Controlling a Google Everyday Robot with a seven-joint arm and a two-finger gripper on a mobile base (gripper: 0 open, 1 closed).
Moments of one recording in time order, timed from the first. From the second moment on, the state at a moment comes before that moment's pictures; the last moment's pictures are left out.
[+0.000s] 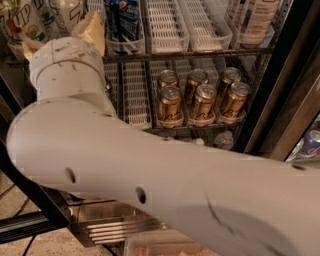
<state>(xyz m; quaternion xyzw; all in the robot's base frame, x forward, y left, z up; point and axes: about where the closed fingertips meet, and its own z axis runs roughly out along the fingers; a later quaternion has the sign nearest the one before) 0.526 0.153 1.076 -0.20 0.63 0.01 0.75</state>
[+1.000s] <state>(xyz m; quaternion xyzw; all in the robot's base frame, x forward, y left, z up) 0.550 0.157 1.071 -0.17 0.63 0.01 0.76</state>
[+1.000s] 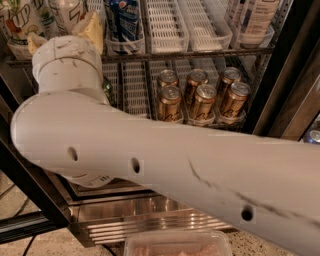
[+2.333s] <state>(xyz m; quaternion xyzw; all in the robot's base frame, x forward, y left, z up) 0.574 0.155 1.083 -0.14 0.62 0.00 0.77</state>
